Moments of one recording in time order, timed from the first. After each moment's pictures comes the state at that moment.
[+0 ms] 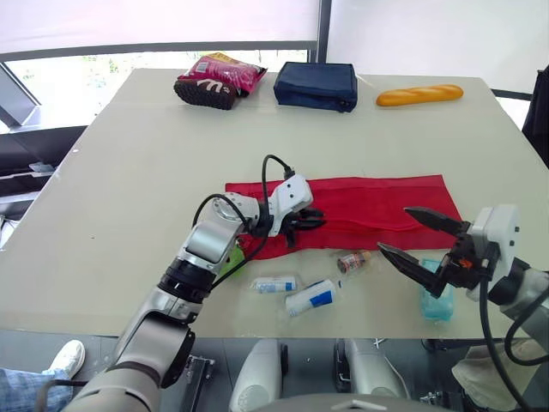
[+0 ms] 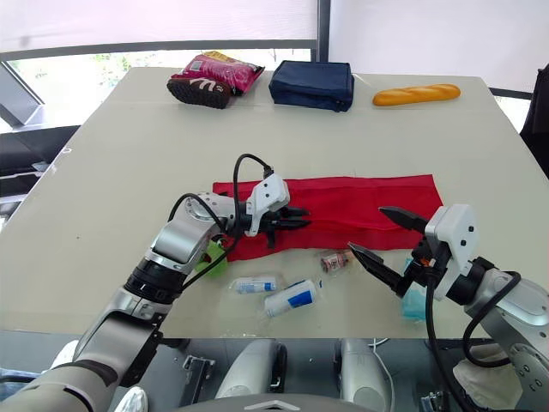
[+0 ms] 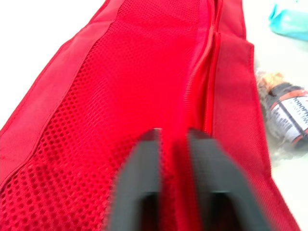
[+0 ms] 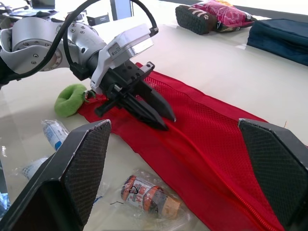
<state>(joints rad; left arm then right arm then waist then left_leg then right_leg) -0.63 0.44 -0.31 0.09 -0.15 0.45 -1.01 0.17 -0.70 -0.28 -0.81 0.79 0.56 0.58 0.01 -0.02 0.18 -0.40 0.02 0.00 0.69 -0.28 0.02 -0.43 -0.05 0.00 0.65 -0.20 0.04</state>
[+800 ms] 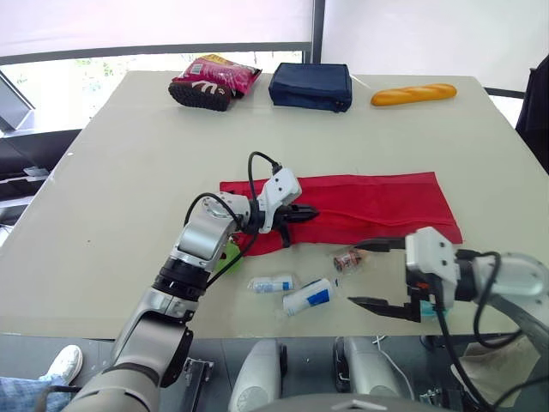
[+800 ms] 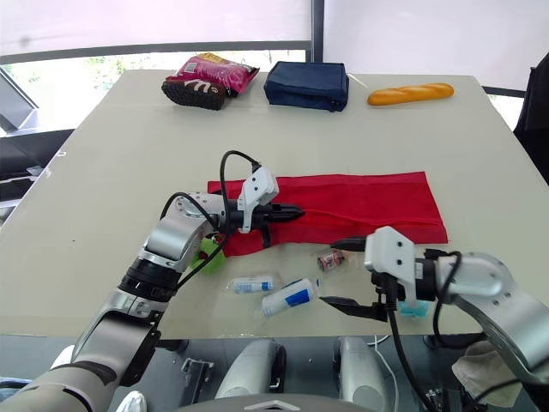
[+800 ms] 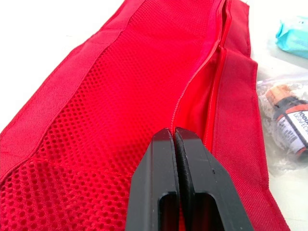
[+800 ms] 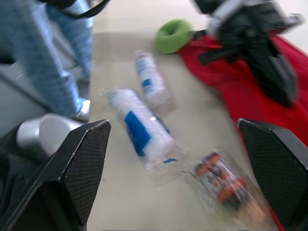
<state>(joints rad) -0.63 0.45 -0.25 0.15 -0.18 0.43 -1.02 -0.18 -0.87 0.19 -0.65 0.53 0.50 0.98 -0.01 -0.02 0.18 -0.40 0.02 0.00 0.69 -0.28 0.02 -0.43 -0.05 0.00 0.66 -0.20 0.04</state>
